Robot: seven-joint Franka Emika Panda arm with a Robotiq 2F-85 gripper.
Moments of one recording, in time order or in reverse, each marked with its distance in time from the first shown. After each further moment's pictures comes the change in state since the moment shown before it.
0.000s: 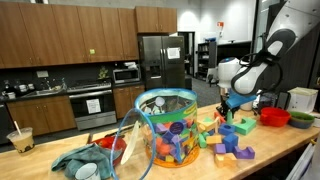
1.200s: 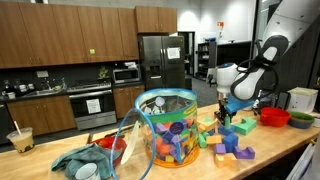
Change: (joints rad) arm 0.000 0.086 0.006 0.004 -0.034 0.085 0.000
